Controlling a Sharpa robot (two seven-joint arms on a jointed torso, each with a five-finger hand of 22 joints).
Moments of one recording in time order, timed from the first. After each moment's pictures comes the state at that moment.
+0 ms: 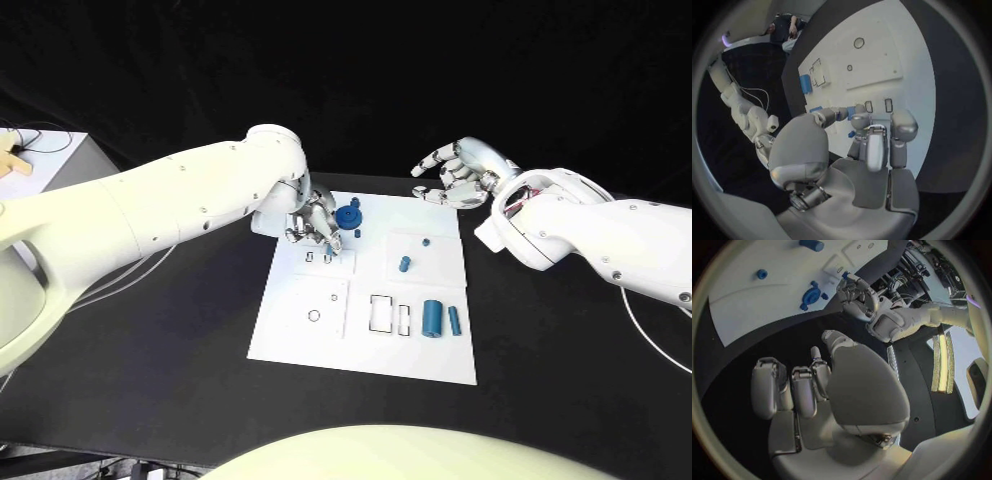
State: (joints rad) left arm 1.35 -0.45 -0.04 1.09 -1.01 0.62 -0.54; left_hand 0.99 -0.17 0.78 0.13 0.47 0.80 0.07 0.86 0.74 1.22 -0.02 1.20 0.81 1.47 -0.08 1.53 1.31 0.12 1.27 0.03 1.32 1.00; right arm 1.32 -0.78 -0.13 1.46 -0.99 -0.47 -0.01; right_hand 1.47 -0.20 0.29 0.28 0.43 0.86 0.18 0.22 0.25 1.38 0.09 1.39 1.31 1.46 0.01 1.53 1.31 0.05 1.47 0.11 1.34 1.31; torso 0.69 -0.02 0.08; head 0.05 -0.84
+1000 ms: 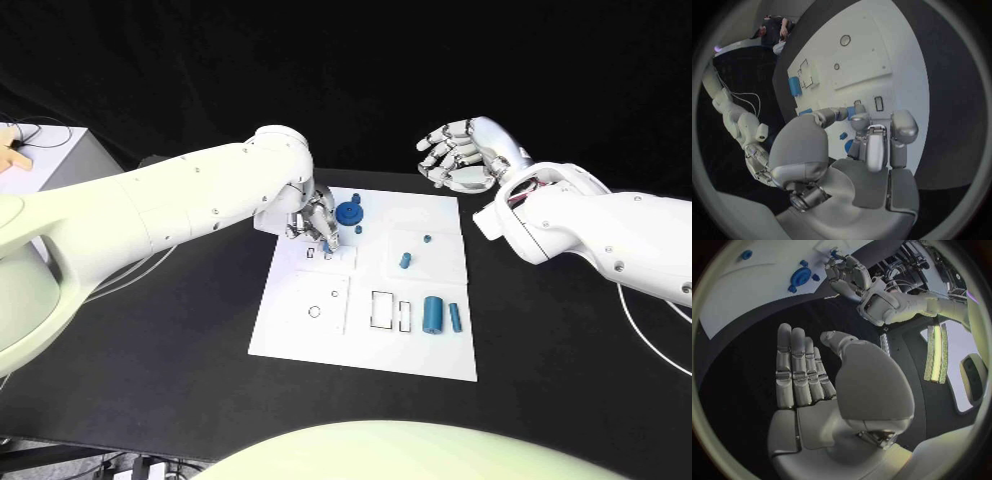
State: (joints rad) left arm 1.35 -0.42 -0.07 1.05 -1.07 0.62 -0.54; left_hand 0.99 -0.16 0.78 0.13 0.49 0.81 0.07 0.85 0.75 1.24 -0.02 1.21 0.82 1.47 -0.08 1.54 1.31 0.12 1.28 0.03 1.33 1.02; right arm 1.32 -0.77 -0.13 1.45 -0.87 -0.59 0.14; right_hand 1.34 -0.24 0.51 0.13 0.44 0.80 0.20 0.33 0.28 0.98 0.12 0.42 0.35 1.17 0.04 0.58 0.64 0.17 1.10 0.13 0.34 0.68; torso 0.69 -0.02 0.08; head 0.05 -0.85
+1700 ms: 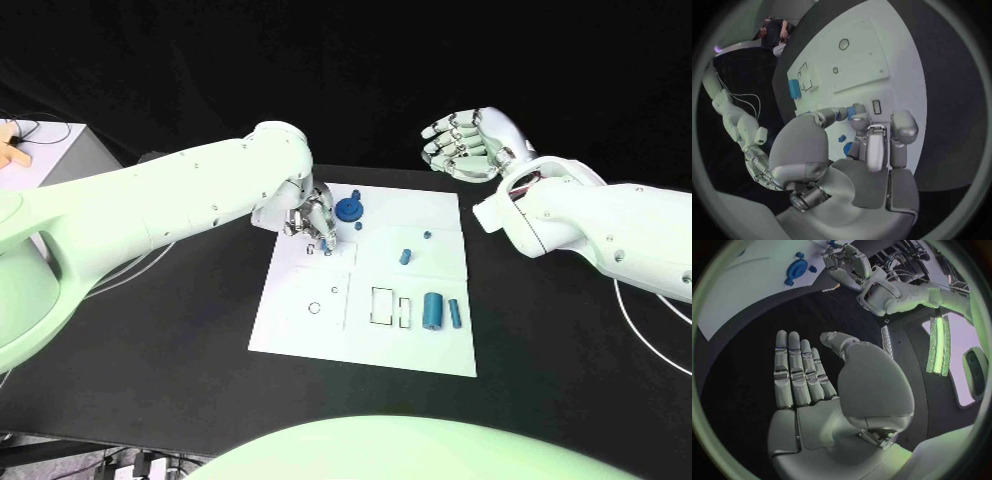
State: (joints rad) left arm 1.35 -0.42 -0.07 1.05 -1.07 0.64 -0.54; left_hand 0.99 -0.16 0.78 0.13 0.49 0.81 0.07 0.85 0.75 1.24 -0.02 1.21 0.82 1.47 -0.08 1.54 1.31 0.12 1.28 0.03 1.33 1.02; right arm 1.32 -0.77 -0.13 1.44 -0.78 -0.62 0.18; right_hand 1.29 -0.22 0.54 0.07 0.44 0.78 0.20 0.34 0.24 1.00 0.16 0.26 0.09 1.09 0.10 0.23 0.44 0.17 1.05 0.20 0.10 0.41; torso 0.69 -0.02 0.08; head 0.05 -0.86
